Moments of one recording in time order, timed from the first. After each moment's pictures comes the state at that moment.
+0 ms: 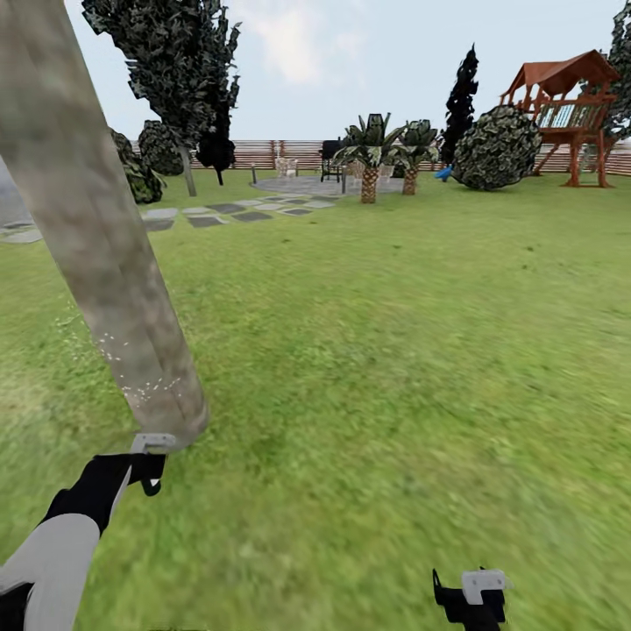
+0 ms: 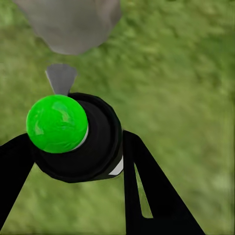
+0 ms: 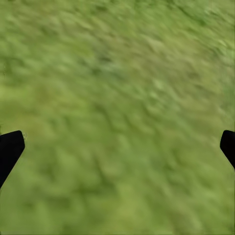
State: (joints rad) left arm -0.77 0.17 0.45 -0.53 -0.50 0.41 -0.26; right arm -0.44 -0.08 0.10 -0.03 0.05 -0.65 -0.20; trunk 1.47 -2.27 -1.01
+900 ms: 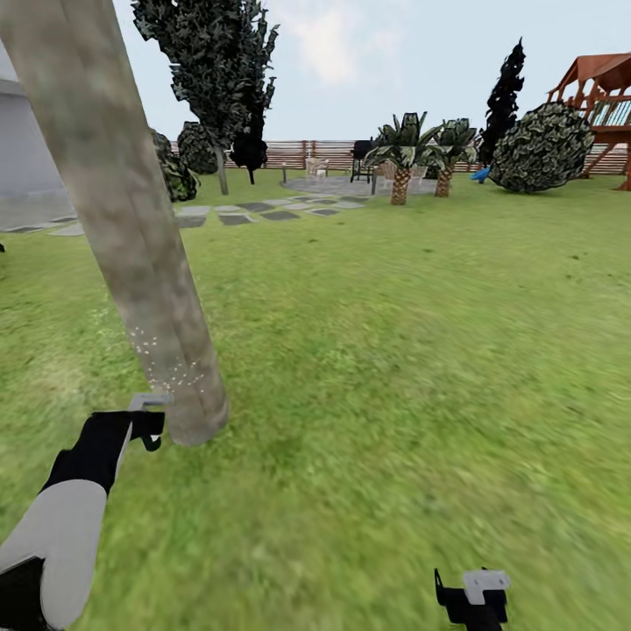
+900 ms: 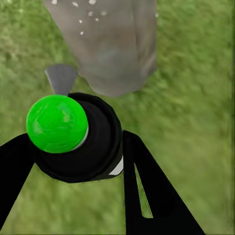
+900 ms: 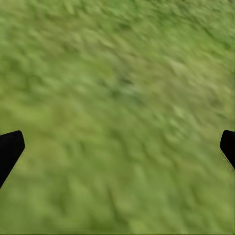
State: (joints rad) left arm -0.85 0.15 0.43 -0.70 -0.50 0.53 -0.26; right arm -0.44 -0.08 0.09 -0.03 0.05 -0.65 -0.20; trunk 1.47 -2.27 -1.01
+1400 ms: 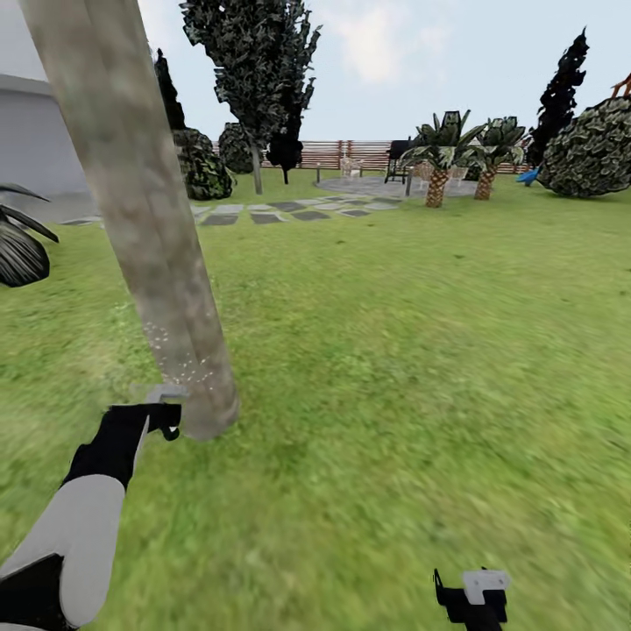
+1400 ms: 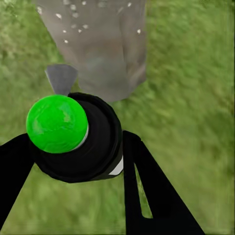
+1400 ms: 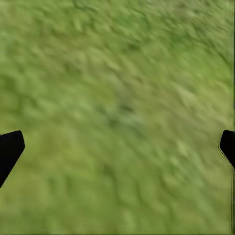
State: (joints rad) left arm -0.86 0.08 0.43 -0.74 -0.50 0.53 -0.27; right arm -0.44 -0.08 0.09 -0.03 0.05 -0.65 -0.20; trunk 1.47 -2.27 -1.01
